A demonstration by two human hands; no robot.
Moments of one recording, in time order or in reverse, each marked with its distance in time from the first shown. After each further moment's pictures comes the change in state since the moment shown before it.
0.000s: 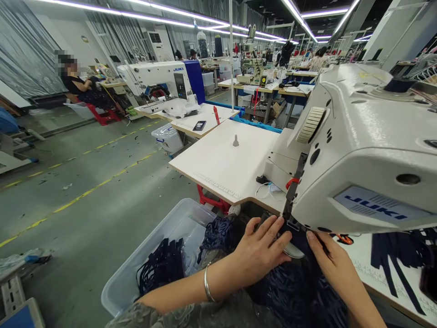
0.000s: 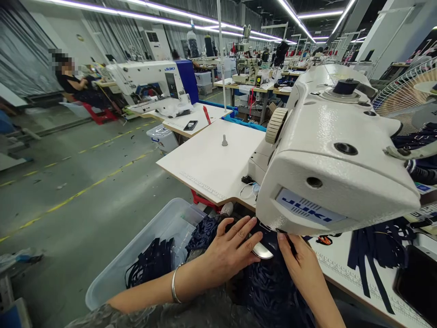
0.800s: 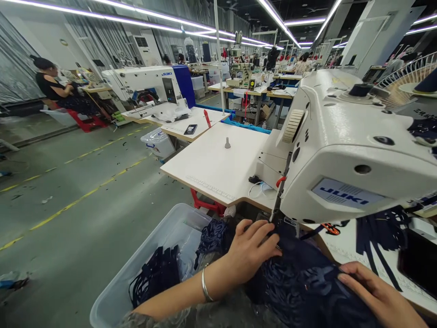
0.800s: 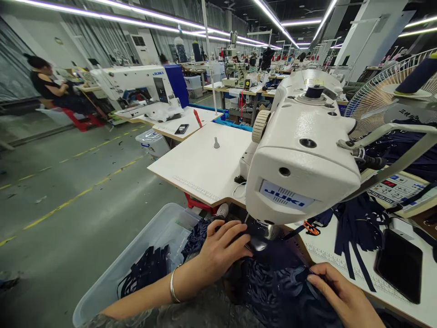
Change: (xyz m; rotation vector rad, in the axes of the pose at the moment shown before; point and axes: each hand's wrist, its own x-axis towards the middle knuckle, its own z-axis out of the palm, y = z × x) left_hand -0.005 -0.002 0.003 -0.110 0.219 -0.025; right_hand -0.066 0.088 -0.067 -0.004 -0.209 0.224
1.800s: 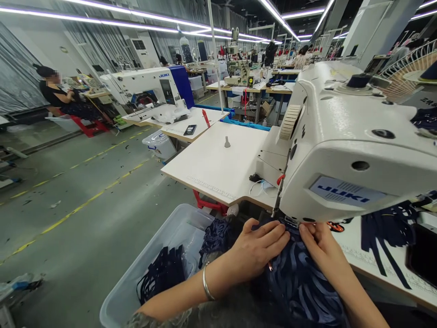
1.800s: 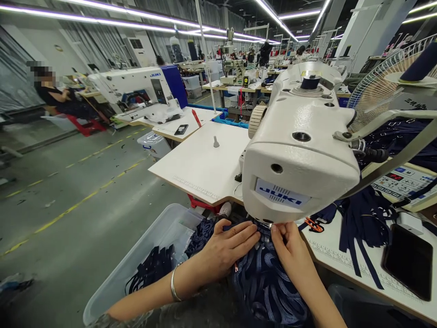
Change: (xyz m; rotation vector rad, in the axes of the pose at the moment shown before) left_hand 0.009 -0.007 -0.010 0.029 -0.338 0.216; right_hand 0.060 -0.102 0.060 0.277 0.193 -0.261
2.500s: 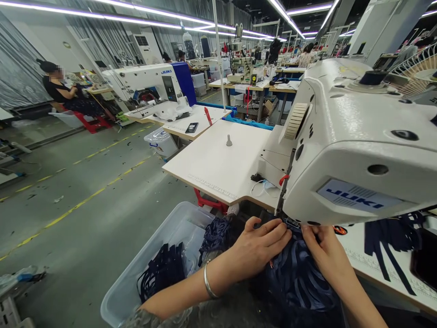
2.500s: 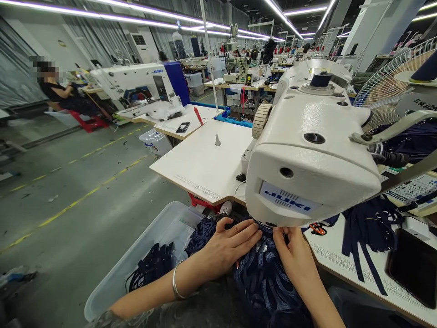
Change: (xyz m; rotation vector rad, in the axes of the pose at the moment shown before) left_hand 0.004 -0.003 0.005 0.008 -0.002 -0.017; right_hand 0.001 -0.004 0.005 -0.091 0.069 0.066
